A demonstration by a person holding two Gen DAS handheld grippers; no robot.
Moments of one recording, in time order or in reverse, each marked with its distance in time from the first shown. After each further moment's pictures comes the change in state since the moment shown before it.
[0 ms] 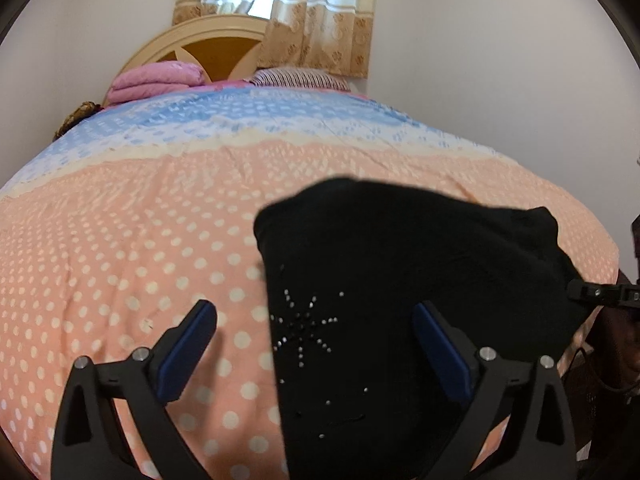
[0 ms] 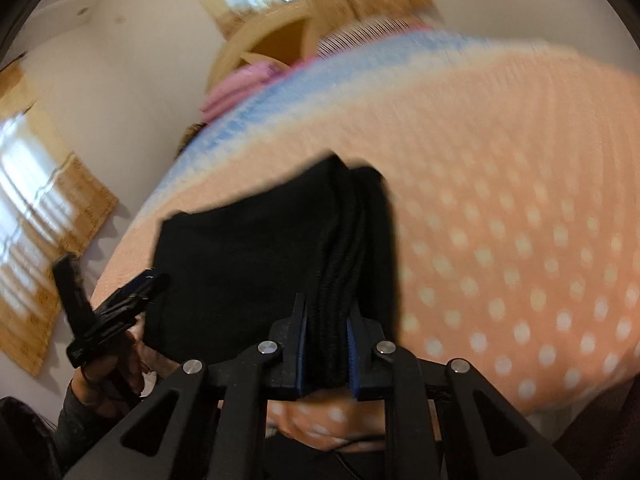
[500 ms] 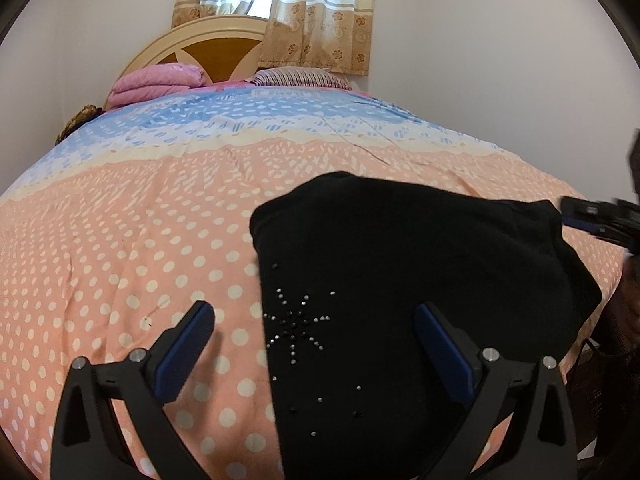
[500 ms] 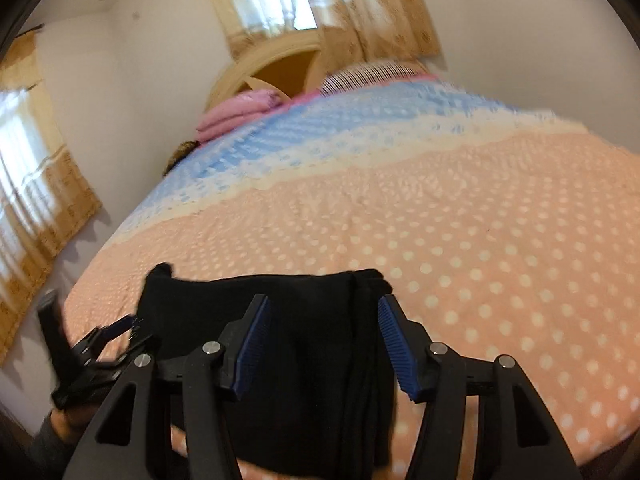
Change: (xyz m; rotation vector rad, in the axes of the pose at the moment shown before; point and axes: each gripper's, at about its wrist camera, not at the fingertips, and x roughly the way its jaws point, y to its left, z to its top) left arm -0.003 -0.006 -0.001 0.017 -0.002 0.022; right arm 0.016 0.035 0.057 -0.114 -0.113 -0.118
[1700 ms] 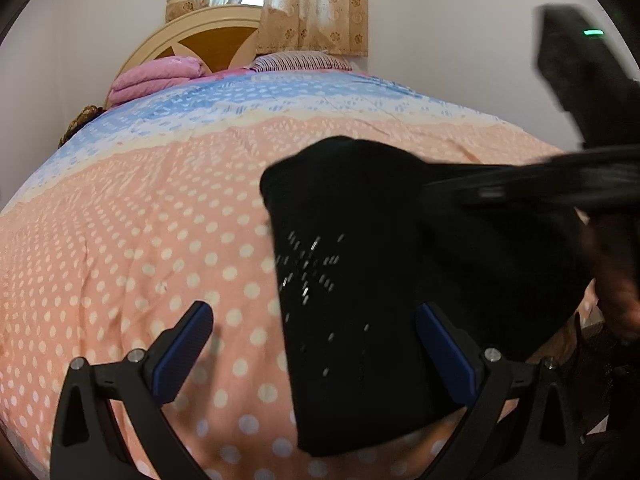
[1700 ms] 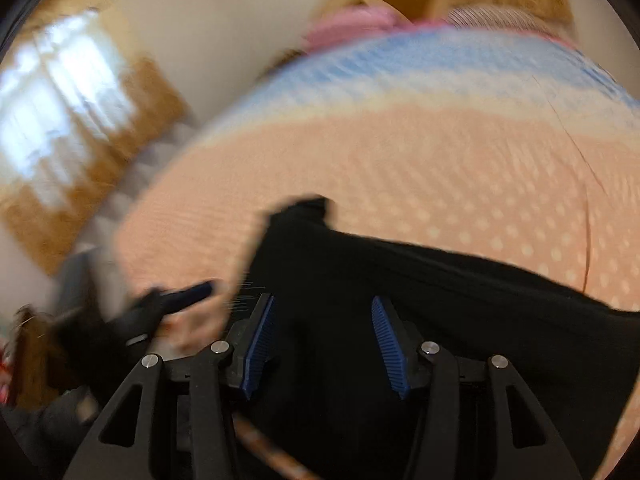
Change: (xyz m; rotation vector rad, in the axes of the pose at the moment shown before) left arm -0.008 0.000 -0.019 0.045 0.067 0.036; right arm 0.094 0.120 0.000 -0.215 0.288 0.258
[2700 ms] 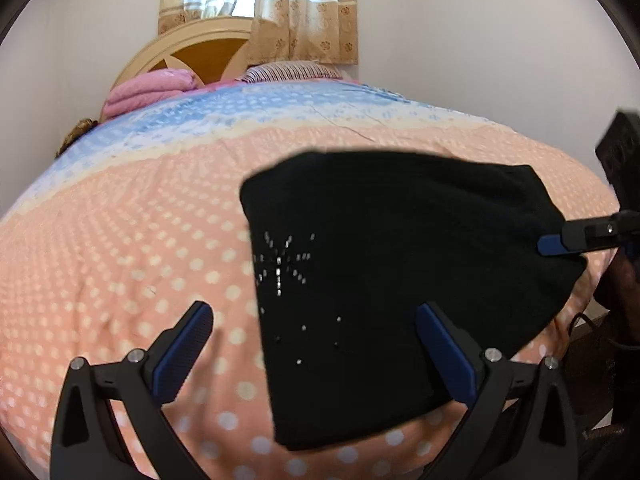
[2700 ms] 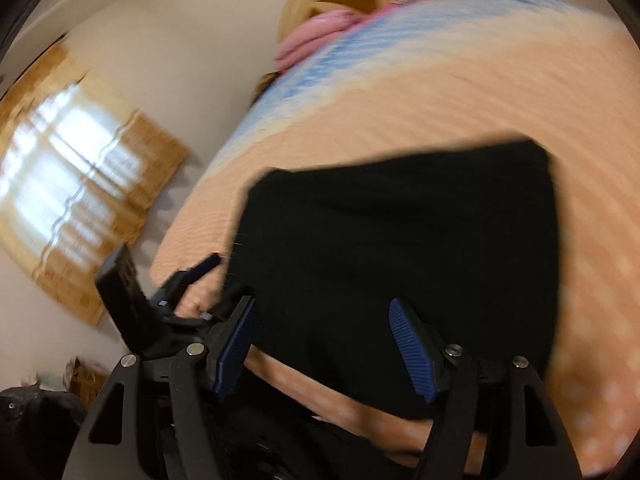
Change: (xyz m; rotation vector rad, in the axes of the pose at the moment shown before) left arm -0.004 -0.012 -0.008 0.006 -0.042 -0.028; right arm -0.091 -0.078 -0.088 0.204 -0.088 0.194
